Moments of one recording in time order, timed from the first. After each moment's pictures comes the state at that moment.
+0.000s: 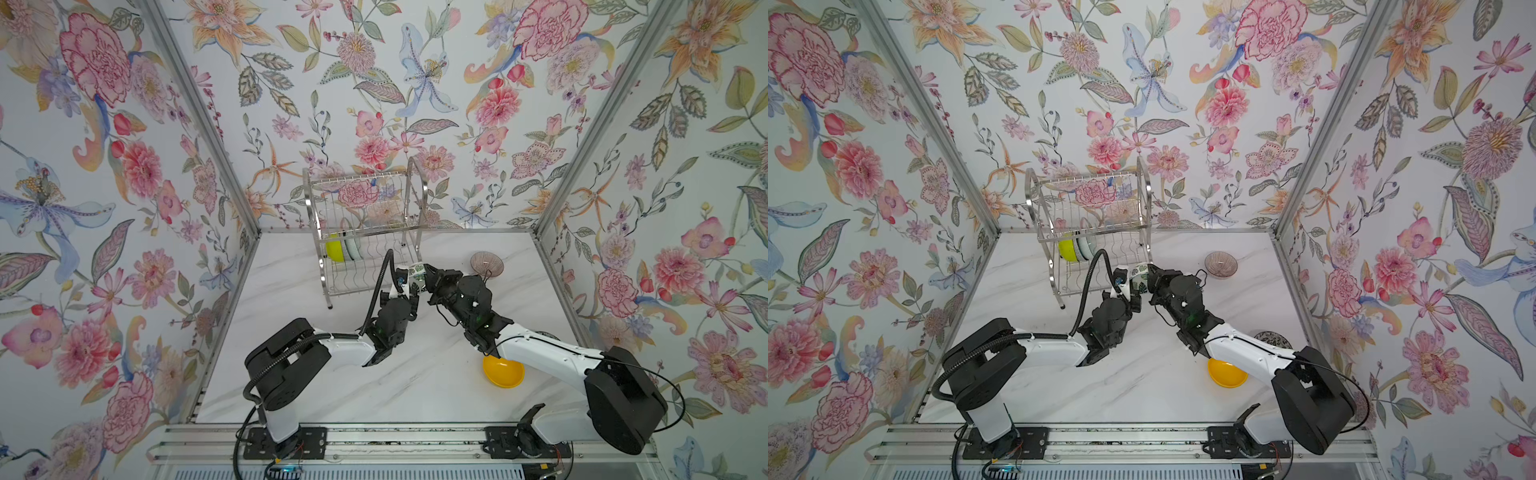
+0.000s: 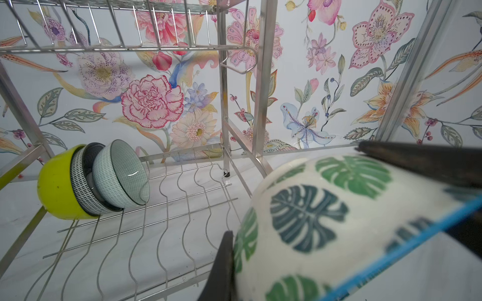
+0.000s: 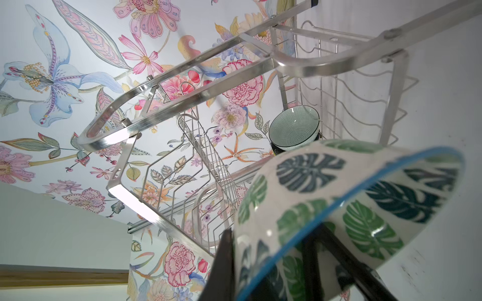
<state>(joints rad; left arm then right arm) -0.94 1.78 0.87 0.85 -0.74 -0.06 0.69 1.39 0.76 0.53 0.19 1.99</state>
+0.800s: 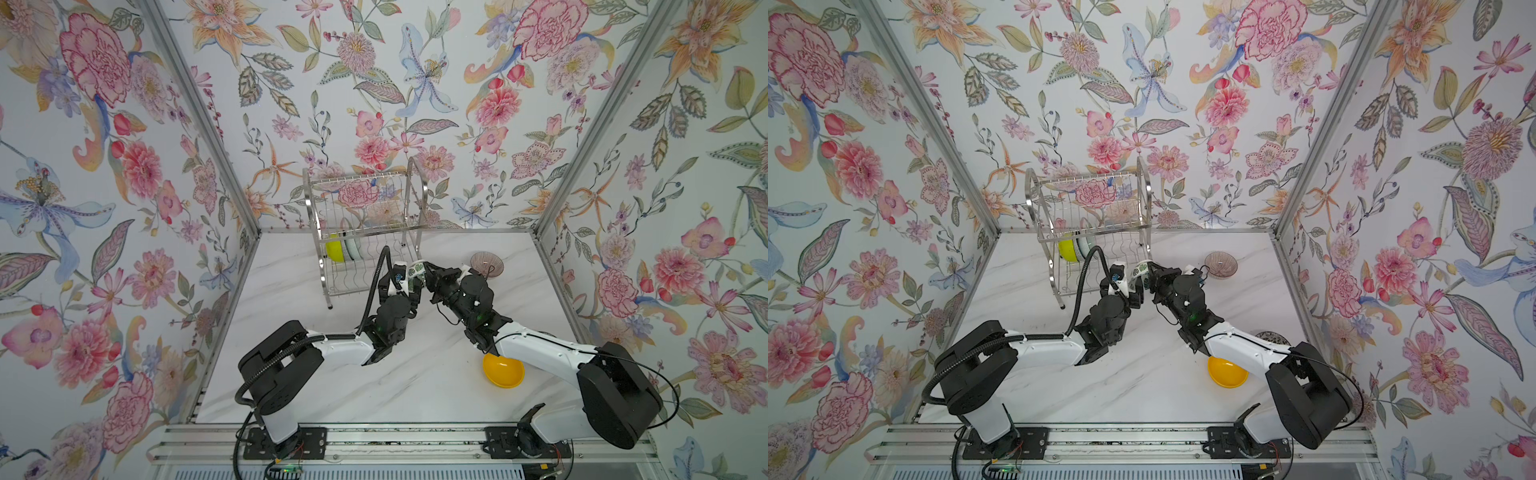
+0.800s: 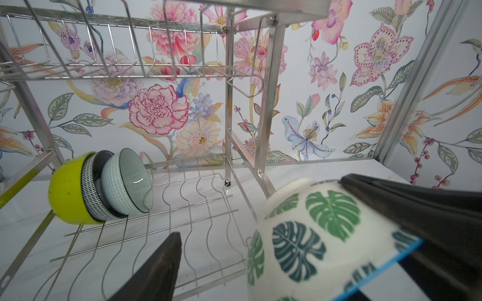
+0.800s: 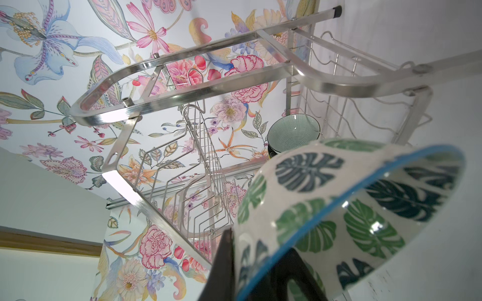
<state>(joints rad) -0.94 1.72 0.88 0.81 -0.76 -0.08 0.65 1.43 0.76 0.63 0.11 1.80</state>
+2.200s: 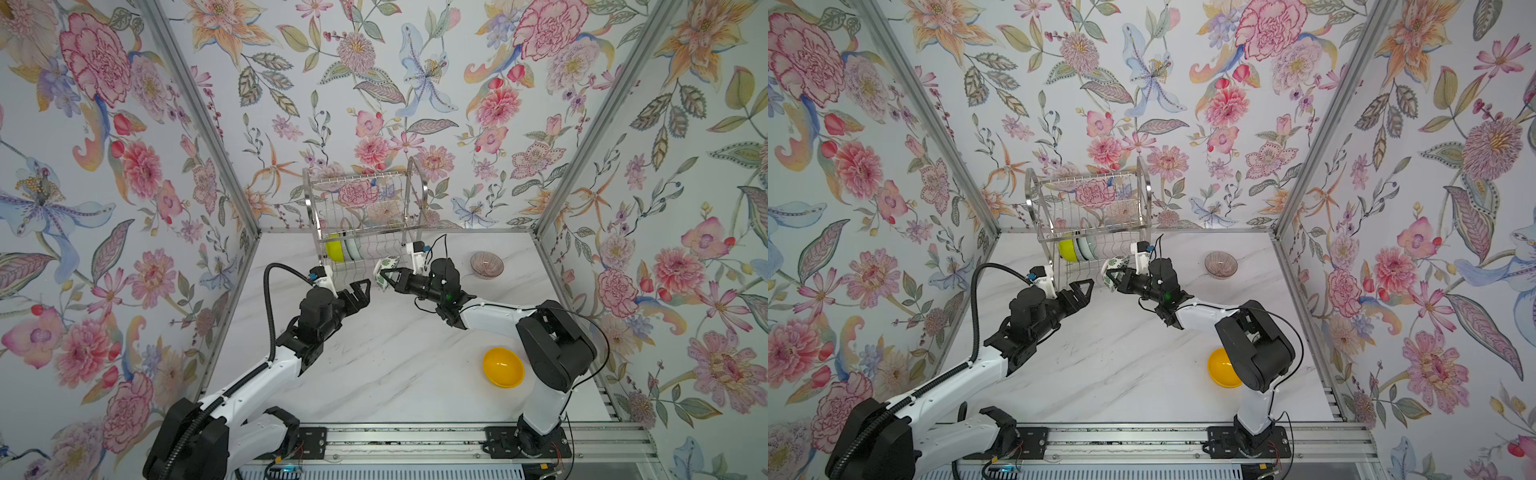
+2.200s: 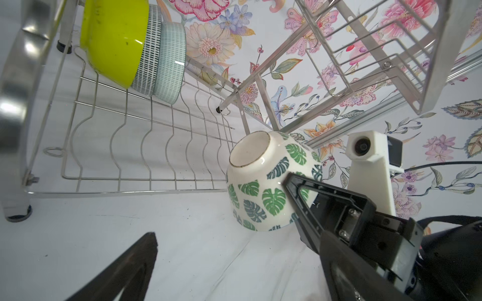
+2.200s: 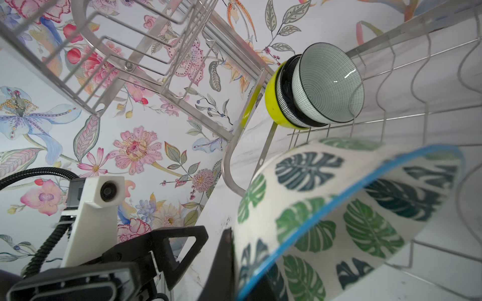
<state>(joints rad) -0.47 1.11 0.58 0.23 0.00 -0.82 0.65 1.85 1.06 0.67 -0.44 0.80</state>
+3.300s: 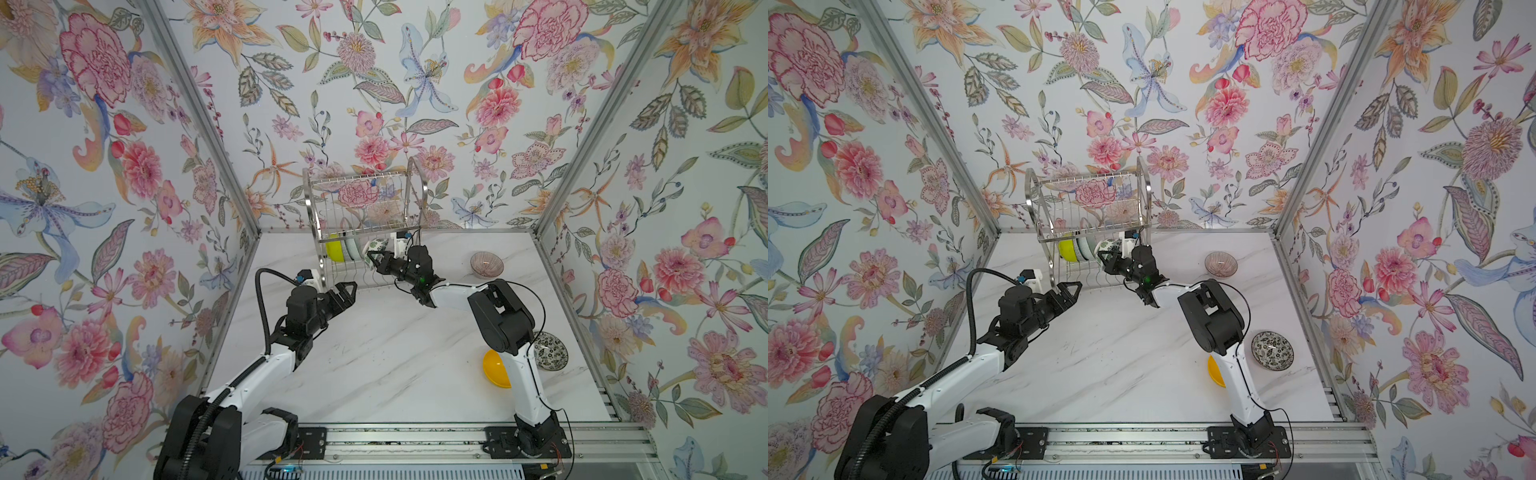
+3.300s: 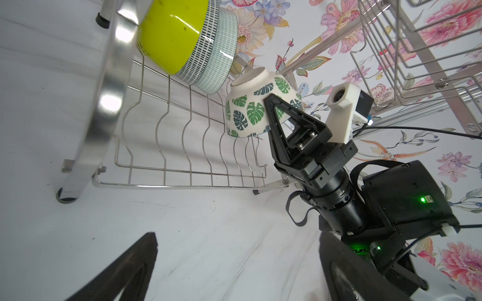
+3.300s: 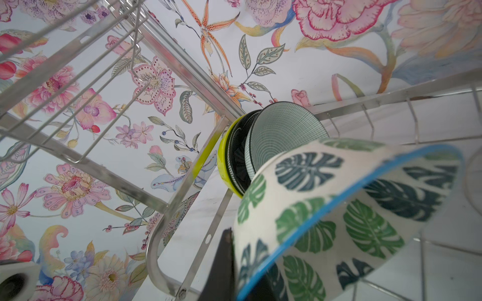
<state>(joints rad) -0.29 1.16 0.54 0.24 0.19 -0.84 0.63 2.28 1.51 0.72 -0.35 0.75</state>
